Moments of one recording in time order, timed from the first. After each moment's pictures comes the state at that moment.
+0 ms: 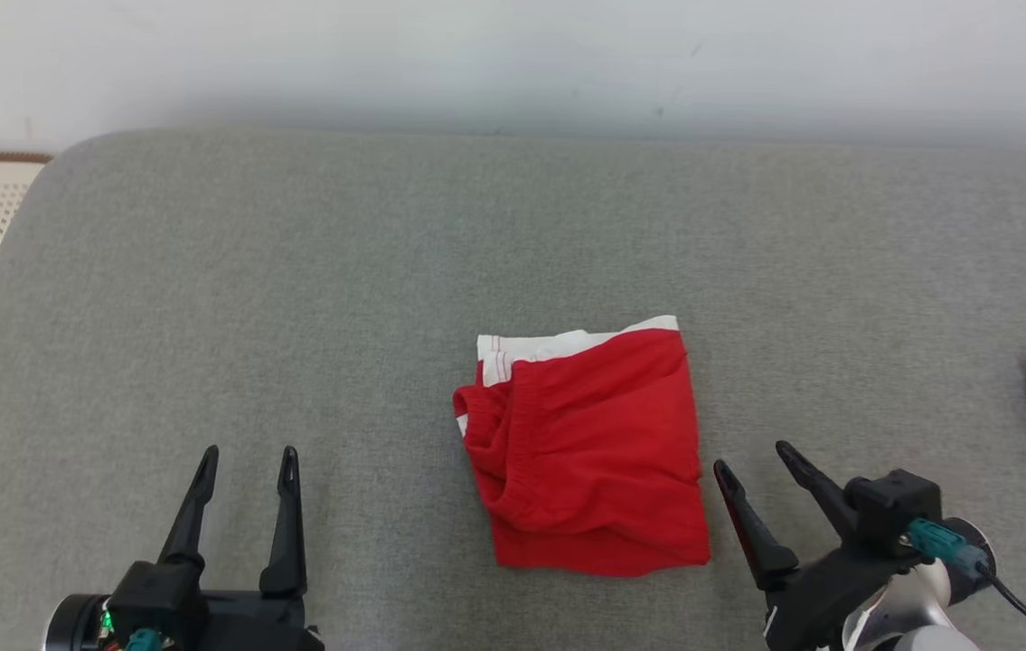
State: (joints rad) left arm -0.15 0.16 -0.20 -0.03 -0.19 0.19 -0.21; right arm -0.13 -0.27 0.38 0.03 0.27 0.13 0.06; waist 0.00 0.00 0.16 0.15
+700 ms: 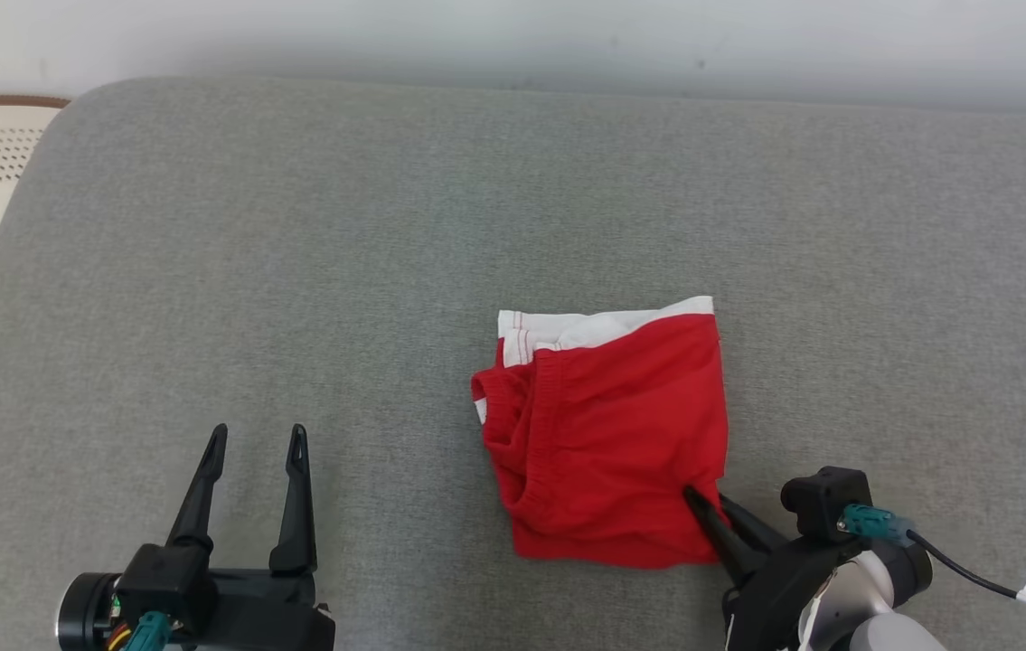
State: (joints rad) left arm -0.19 0.14 -0.21 0.01 -0.19 0.19 -0.25; right arm -0.23 -0.30 0.54 0.19 0.42 0.13 0.13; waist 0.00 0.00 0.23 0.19
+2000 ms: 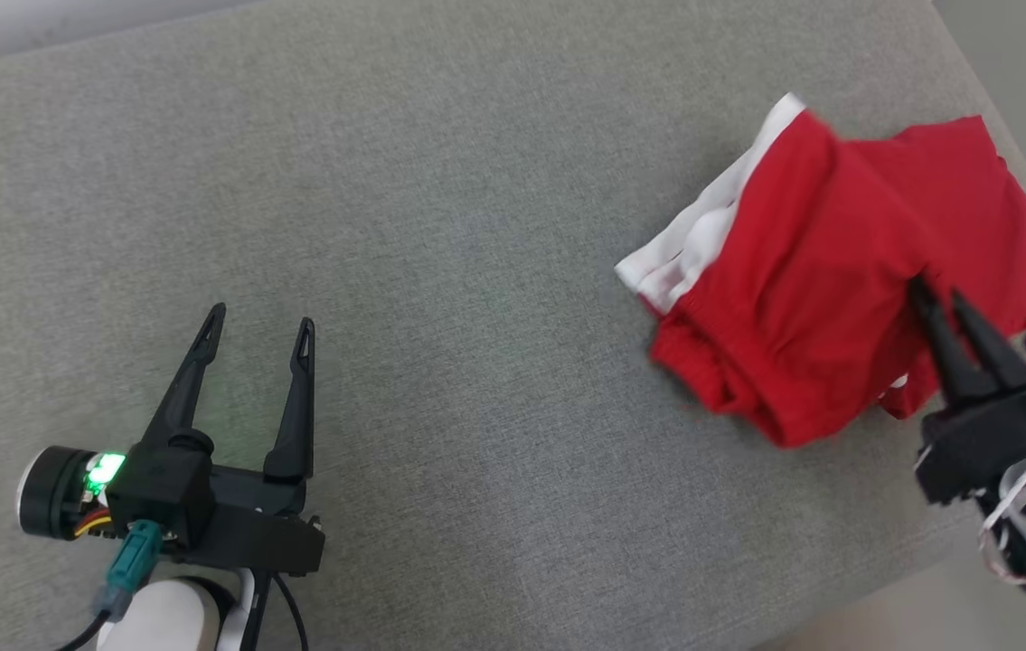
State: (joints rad) left arm -0.35 0.23 -0.26 -0.12 -0.12 0.19 -0.14; right arm -0.33 -0.47 0.25 0.02 0.24 0.13 0.02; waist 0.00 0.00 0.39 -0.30
